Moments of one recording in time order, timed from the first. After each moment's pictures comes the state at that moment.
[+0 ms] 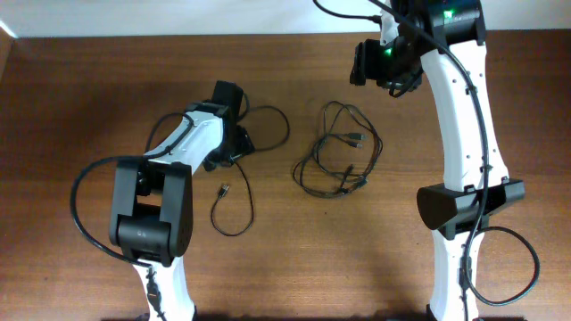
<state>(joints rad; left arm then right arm) -0.20 2.07 1.41 -0.77 -0.09 -0.62 0.24 2.28 2.75 -1.69 -0.18 0.30</state>
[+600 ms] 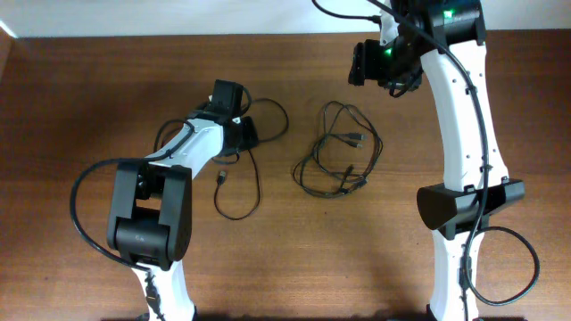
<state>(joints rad) -0.20 2.05 1.33 -0.47 0.07 -0.50 0.24 2.28 2.75 -1.69 -0.18 0.29</state>
